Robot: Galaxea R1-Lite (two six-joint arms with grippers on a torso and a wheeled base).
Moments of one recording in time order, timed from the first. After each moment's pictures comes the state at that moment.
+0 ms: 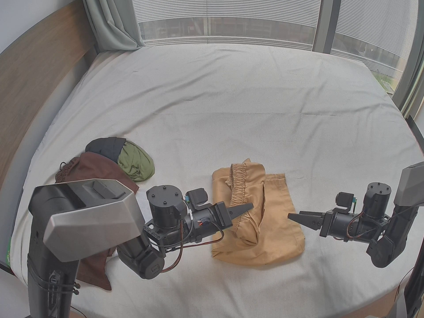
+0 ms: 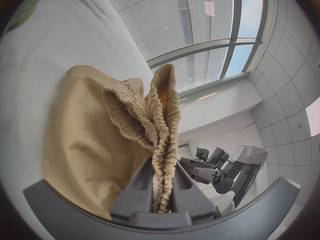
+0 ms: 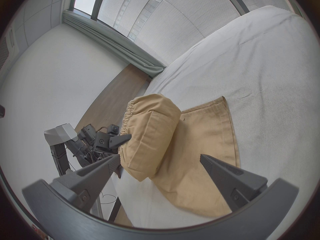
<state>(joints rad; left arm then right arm) -0.62 2.40 -0.87 -1.47 -0.50 -0.91 0.19 2.10 -0.28 -1.54 0.68 0.45</state>
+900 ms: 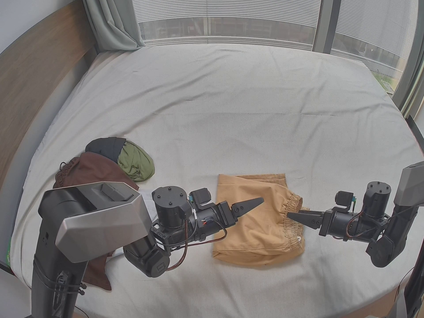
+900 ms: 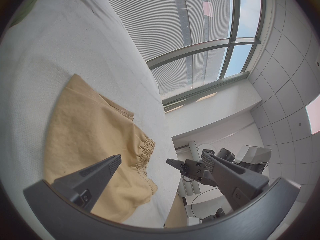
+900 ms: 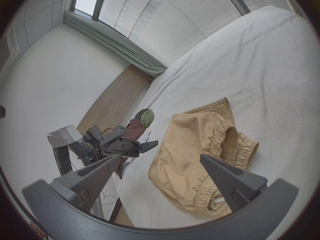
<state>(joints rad) -0.62 2.45 -0.94 -1.48 -0.49 -0.90 0.20 2.10 -0.28 -1.54 0.68 0.46</state>
